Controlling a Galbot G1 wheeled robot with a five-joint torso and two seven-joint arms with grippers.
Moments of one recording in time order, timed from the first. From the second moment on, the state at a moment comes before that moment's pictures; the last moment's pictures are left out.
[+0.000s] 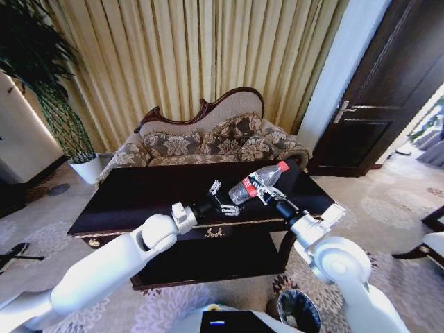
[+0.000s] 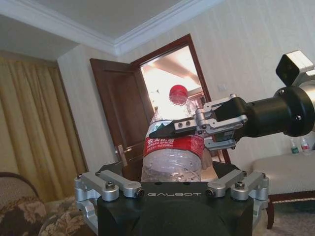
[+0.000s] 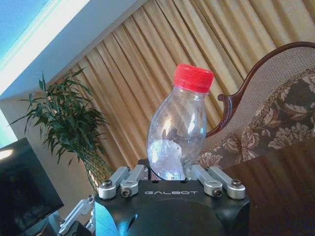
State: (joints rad) left arm 0.69 -0.78 0.30 -2.11 -0.58 0.00 0.12; right arm -1.39 1.08 0.60 2.42 1.15 -0.41 0.12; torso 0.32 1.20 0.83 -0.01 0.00
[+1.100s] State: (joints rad) left arm 1.29 -0.79 -0.66 -2.22 -0.70 0.33 -0.35; right arm -1.25 1.07 0.65 2.04 0.71 -0.25 0.12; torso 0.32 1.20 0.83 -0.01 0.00
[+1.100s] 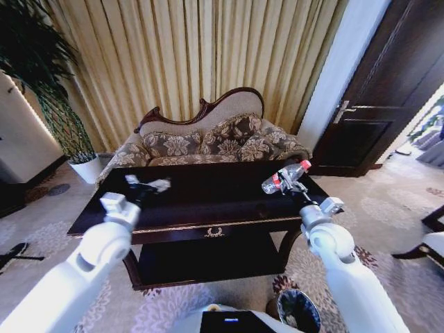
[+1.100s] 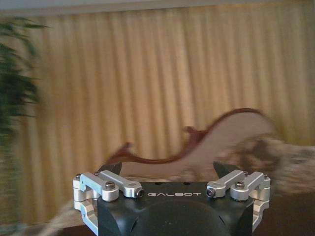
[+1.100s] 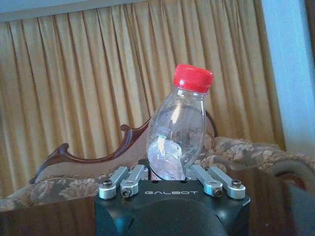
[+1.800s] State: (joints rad) left arm 1.48 -0.83 -1.01 -2.14 -0.64 0.25 -0.13; right arm -1.28 1.00 0.72 2.07 0.72 -0.22 0.12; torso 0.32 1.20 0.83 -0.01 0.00
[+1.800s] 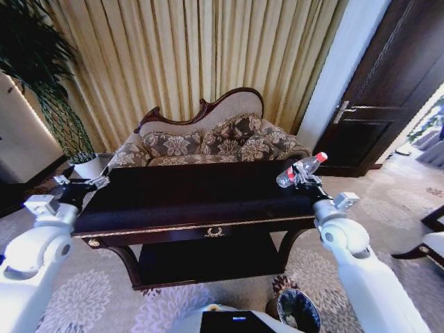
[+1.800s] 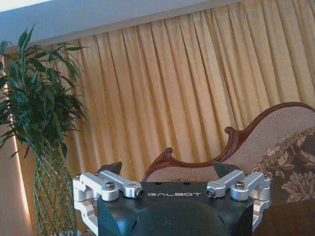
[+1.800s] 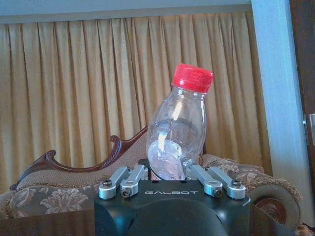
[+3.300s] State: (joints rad) left arm 1.53 -0.81 -1.01 -2.17 -0.64 0.24 -0.13; right arm -1.32 1.01 0.75 2.08 0.72 -0.20 0.12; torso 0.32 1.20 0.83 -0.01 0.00
